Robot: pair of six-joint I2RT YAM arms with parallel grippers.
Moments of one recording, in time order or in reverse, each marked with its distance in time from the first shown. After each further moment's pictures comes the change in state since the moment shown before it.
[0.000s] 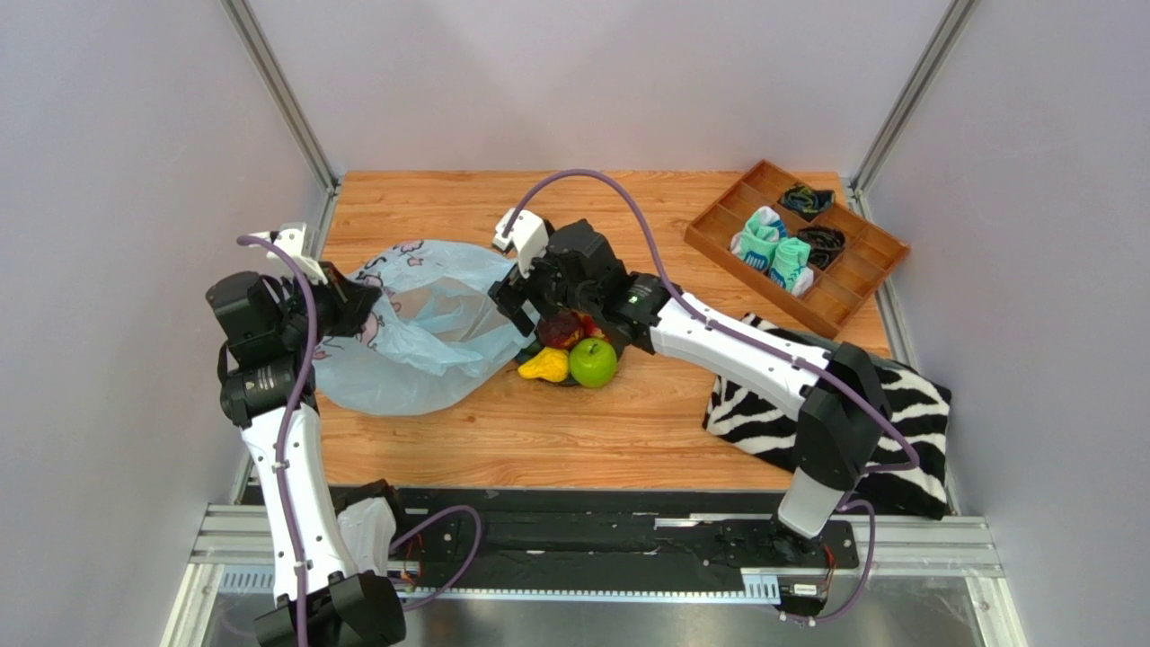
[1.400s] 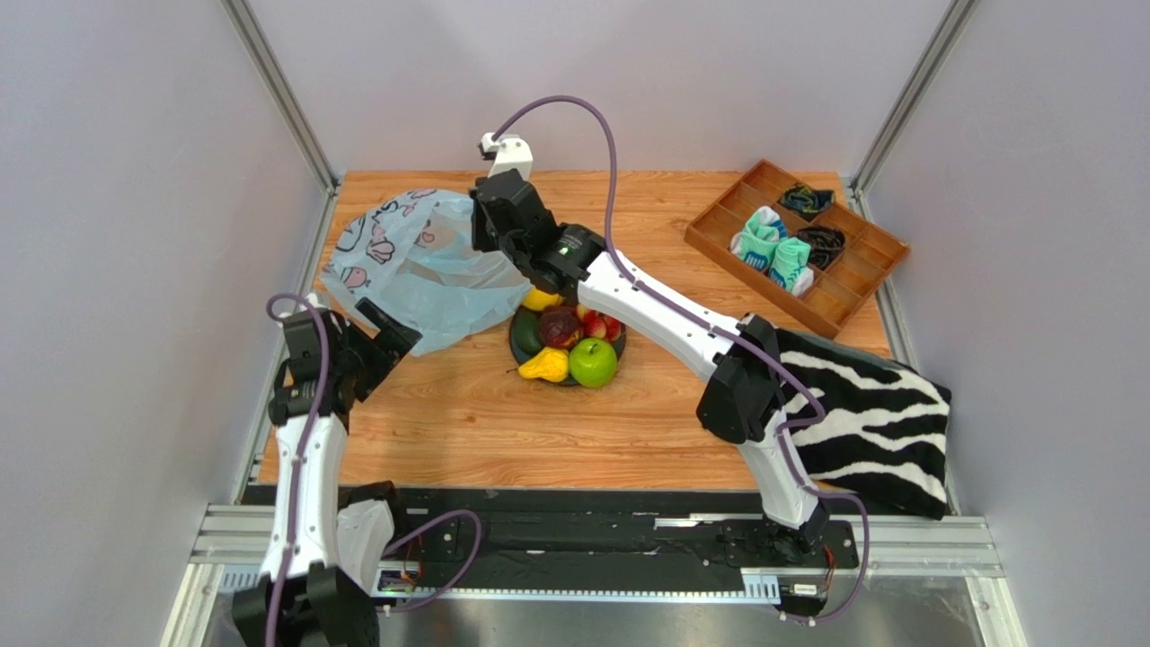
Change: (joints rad) left arm -0.167 -0.058 -0.312 -0.058 -0.474 -0.567; right arm 0.020 0.468 0.724 -0.175 0.393 0.587
